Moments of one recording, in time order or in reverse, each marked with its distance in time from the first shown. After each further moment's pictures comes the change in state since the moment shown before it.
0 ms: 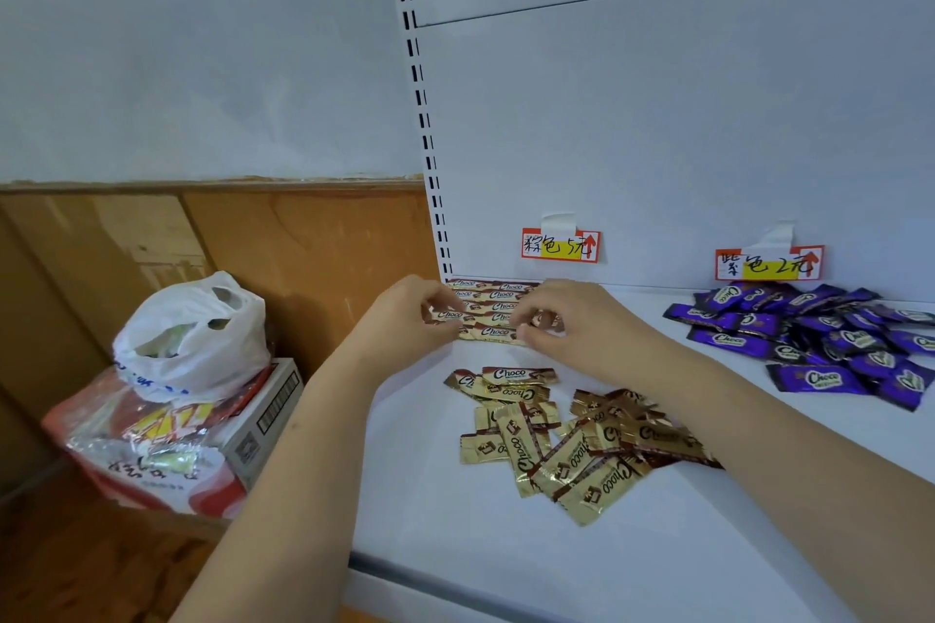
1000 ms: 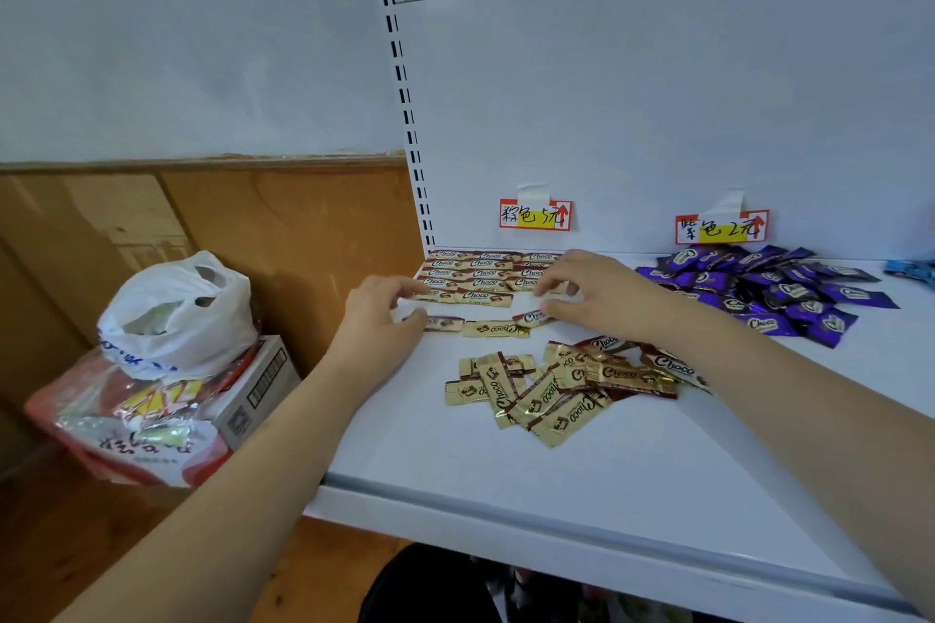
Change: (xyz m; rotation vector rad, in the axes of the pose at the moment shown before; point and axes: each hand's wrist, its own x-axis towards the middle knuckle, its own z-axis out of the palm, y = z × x) left_hand -0.054 0.008 0.008 -0.170 0.150 -0.156; right_hand -0.028 0.018 -0.024 -0.101 -0.123 0.154
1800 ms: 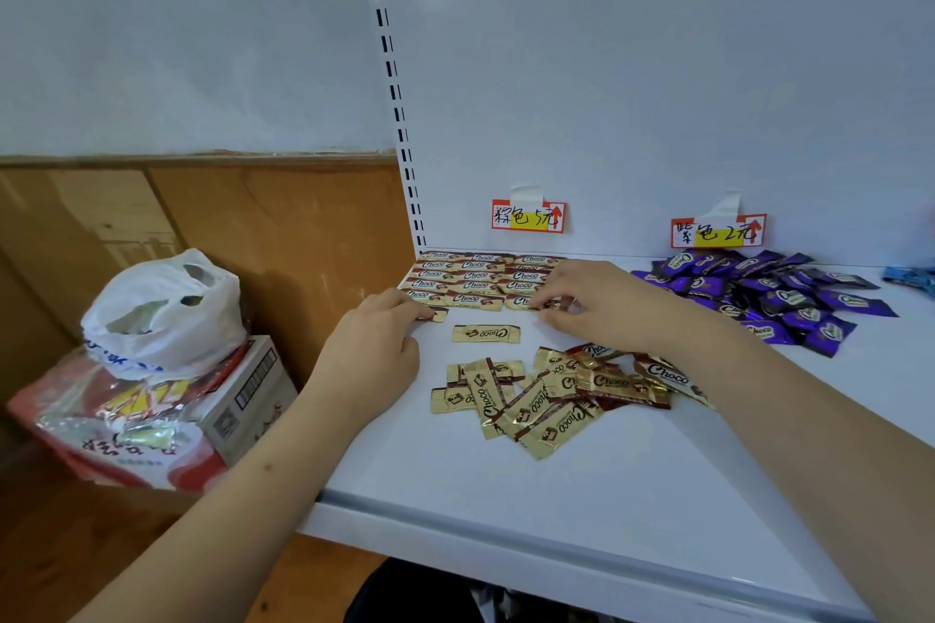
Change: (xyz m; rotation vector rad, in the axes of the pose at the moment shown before) left_hand -0.012 -0.003 0.009 0.416 -0.039 0.283; right_hand -0.004 0.002 -0.004 -0.127 -0.046 -0.047
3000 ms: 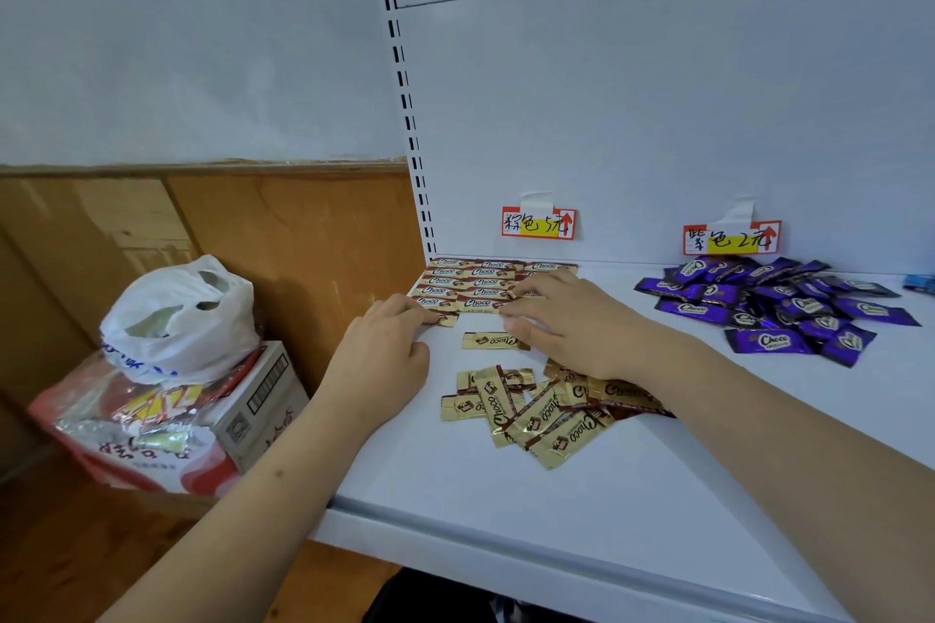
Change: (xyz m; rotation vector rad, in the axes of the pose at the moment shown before) left_hand 0.002 -0.002 0.001 -0.017 -0.017 -0.050; right_hand 0.012 -0.018 0.025 -0.147 0.053 -0.125
